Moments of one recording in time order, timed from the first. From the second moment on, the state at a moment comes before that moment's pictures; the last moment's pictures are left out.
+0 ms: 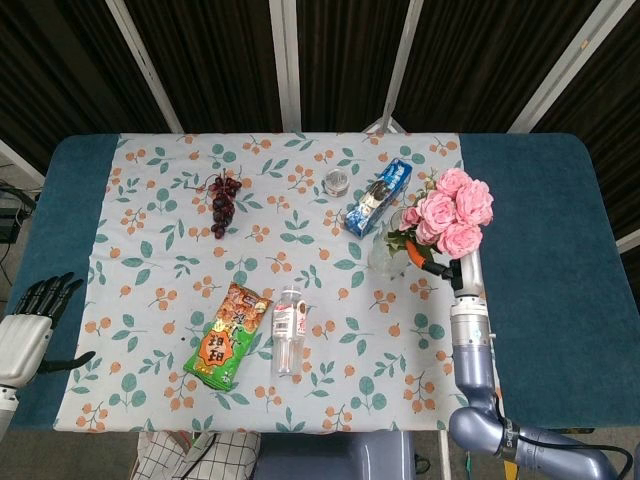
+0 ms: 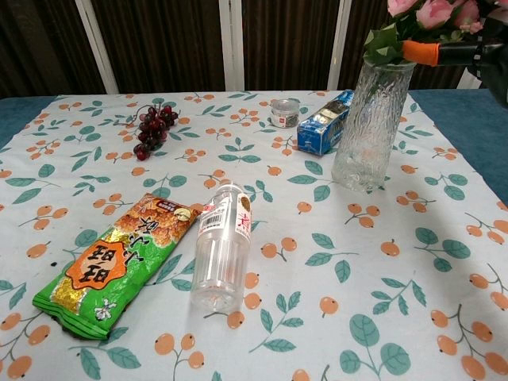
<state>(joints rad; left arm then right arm) -0.15 -1.09 0.01 -1.59 1.53 1.39 -0.05 0.51 -1.61 0.46 -1.65 -1.04 1.30 0.35</state>
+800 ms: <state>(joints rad) -0.15 -1.08 0.01 -1.60 1.53 1.38 -0.05 0.41 -1.38 0.35 -1.76 -1.04 1.20 0.23</state>
